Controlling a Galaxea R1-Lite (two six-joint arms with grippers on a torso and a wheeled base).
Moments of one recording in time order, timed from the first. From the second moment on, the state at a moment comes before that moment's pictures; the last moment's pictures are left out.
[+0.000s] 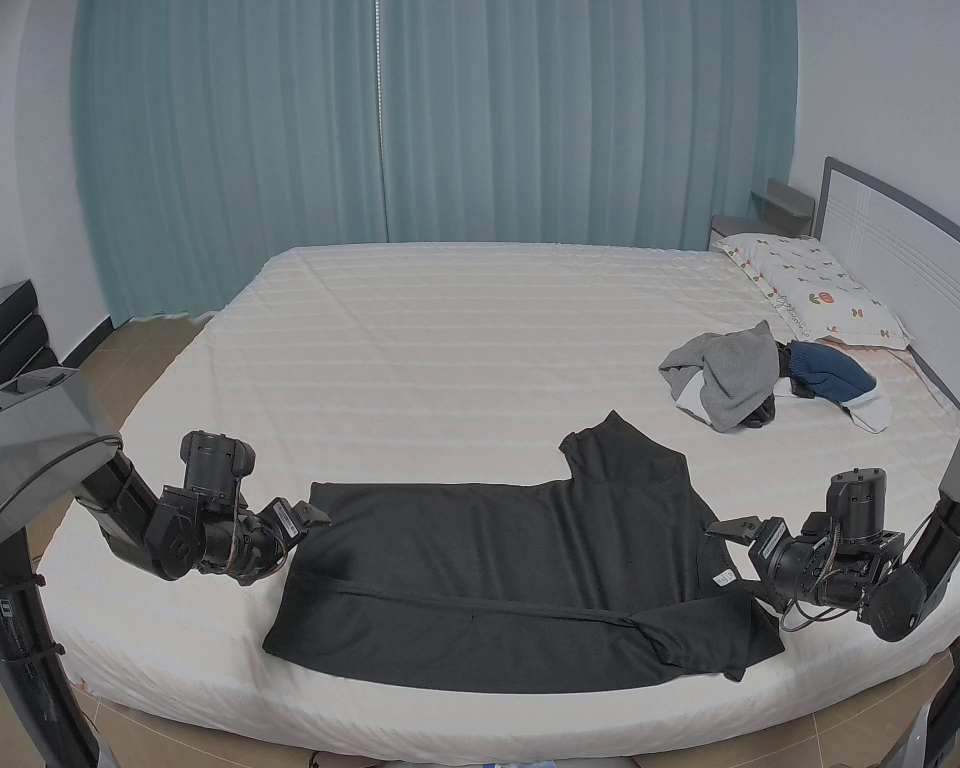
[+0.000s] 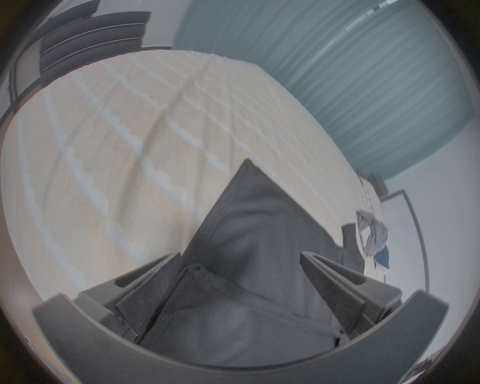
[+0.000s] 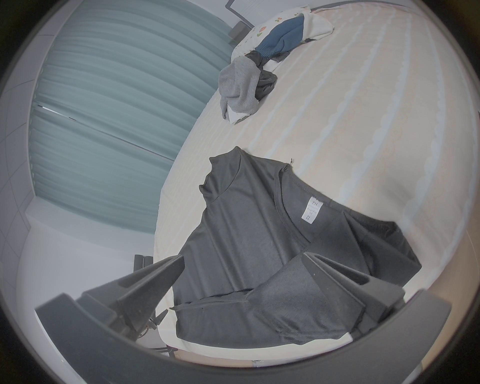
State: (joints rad) left arm -0.14 2.09 -0.75 -0.50 -0.12 -0.77; right arm 0.16 1.92 -0.30 -1.03 0.18 0.99
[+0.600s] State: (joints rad) left arm -0.17 2.13 -0.74 -0.50 -0.12 -0.73; right arm 0.07 1.92 -0.29 -1.03 0.17 0.88
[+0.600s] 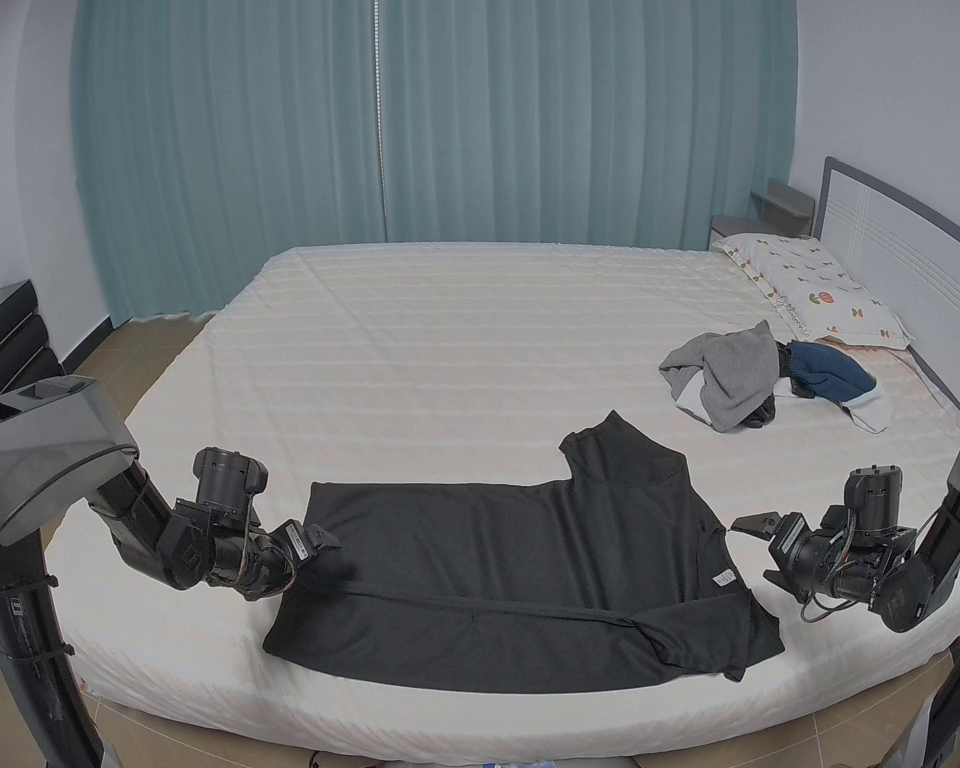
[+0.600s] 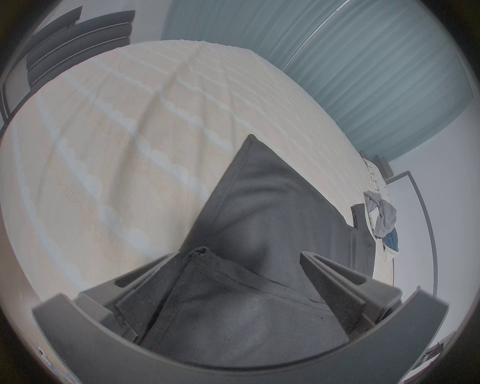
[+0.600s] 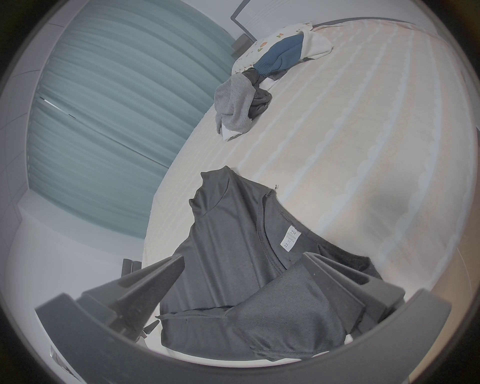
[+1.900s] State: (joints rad) left arm -0.14 2.02 -0.67 -0.52 -0.12 -0.71; right arm -0.02 2.00 -0.26 -1.03 0.27 0.64
